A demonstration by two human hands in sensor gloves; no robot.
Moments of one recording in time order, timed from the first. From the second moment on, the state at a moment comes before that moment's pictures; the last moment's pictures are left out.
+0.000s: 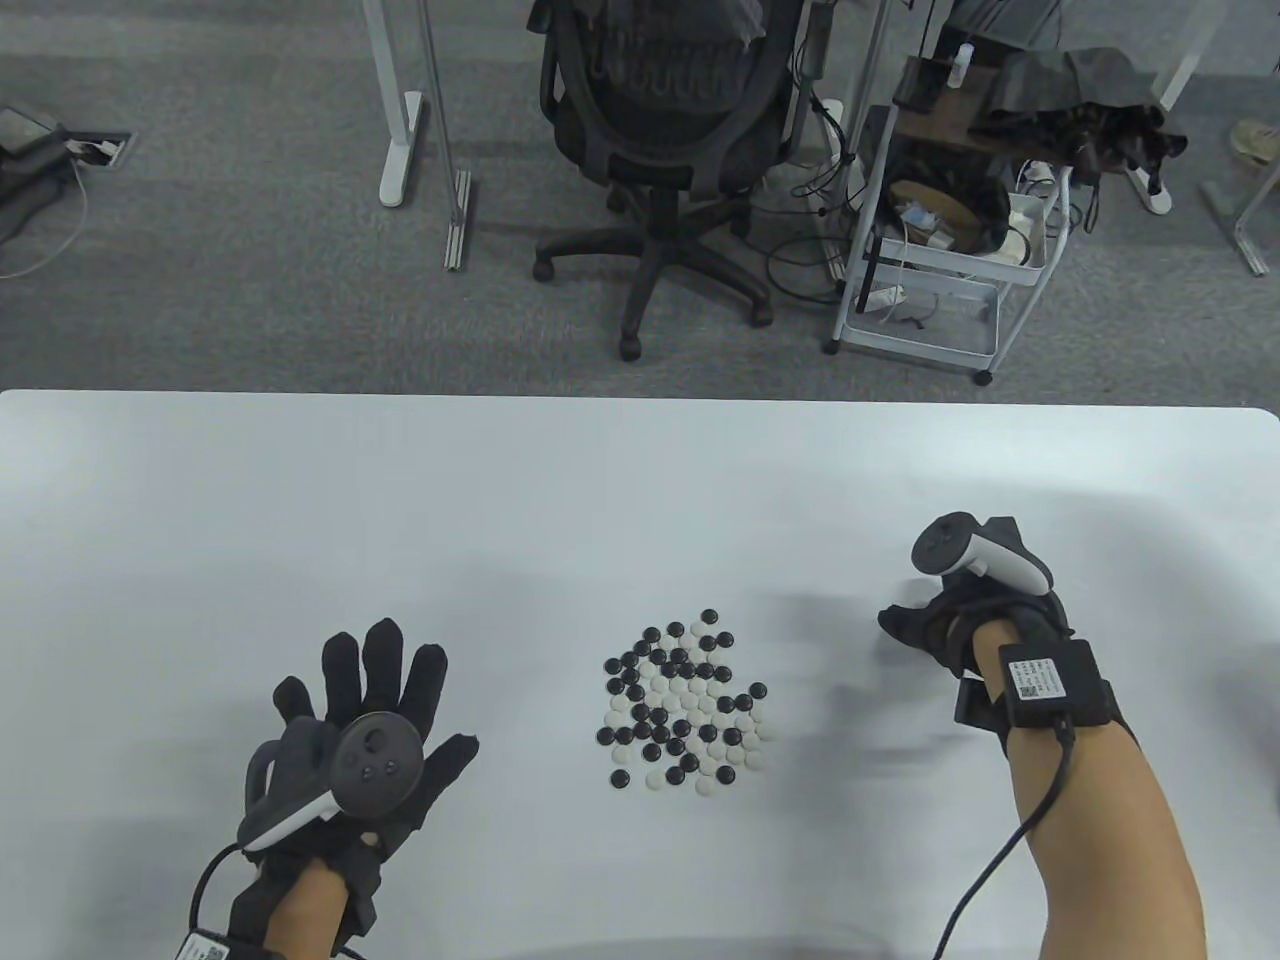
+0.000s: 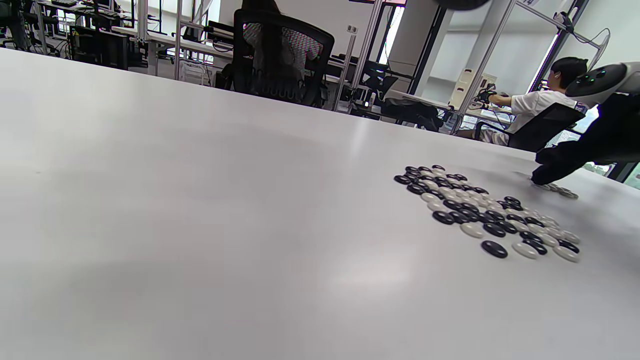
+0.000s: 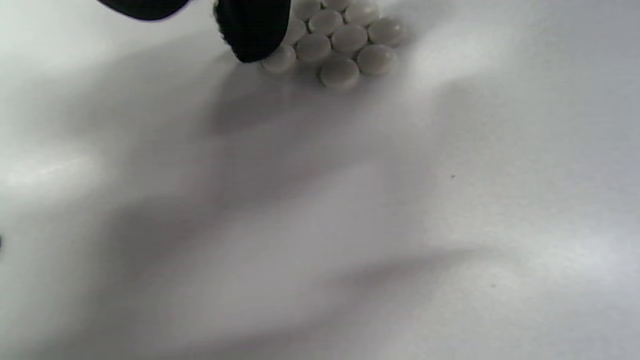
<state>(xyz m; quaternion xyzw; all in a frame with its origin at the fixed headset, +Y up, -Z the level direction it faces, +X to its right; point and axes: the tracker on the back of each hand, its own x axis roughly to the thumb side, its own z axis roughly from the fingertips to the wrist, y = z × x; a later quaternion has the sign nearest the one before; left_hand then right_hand) -0.234 -0.698 -0.229 -0.10 -0.14 0.11 0.98 0.291 -0.741 -0.429 -0.04 0.41 0.91 0.11</state>
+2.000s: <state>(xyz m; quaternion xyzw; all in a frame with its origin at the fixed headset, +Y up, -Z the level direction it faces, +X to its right) -0.233 -0.698 -0.229 -0.11 -0.14 0.11 0.98 0.265 -0.709 -0.403 0.05 0.42 0.89 0.15</state>
